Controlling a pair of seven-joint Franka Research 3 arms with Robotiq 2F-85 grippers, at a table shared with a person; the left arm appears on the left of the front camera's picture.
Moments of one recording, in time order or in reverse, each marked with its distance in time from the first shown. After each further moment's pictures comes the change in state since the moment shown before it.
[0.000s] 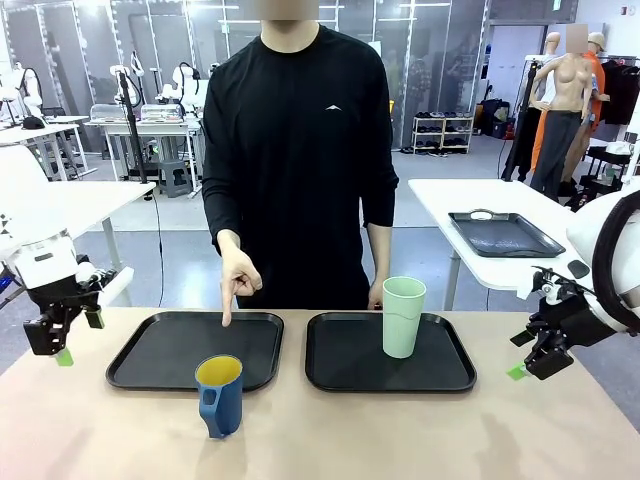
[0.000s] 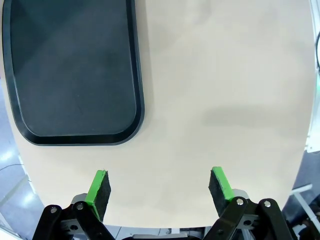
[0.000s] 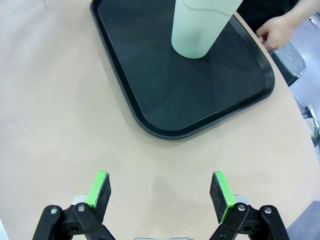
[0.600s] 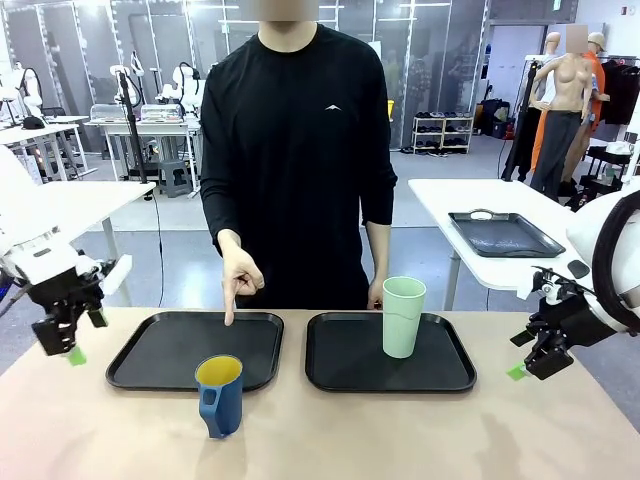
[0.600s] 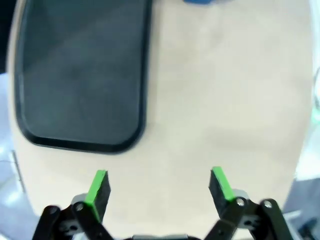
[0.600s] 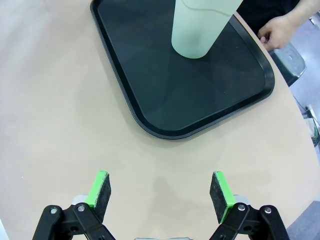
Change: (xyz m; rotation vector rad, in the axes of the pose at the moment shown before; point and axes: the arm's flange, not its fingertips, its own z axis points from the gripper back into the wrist) left arm -0.002 -0.003 0.000 0.001 -0.076 0.092; right arm 0.000 0.000 0.000 0.000 0.000 0.000
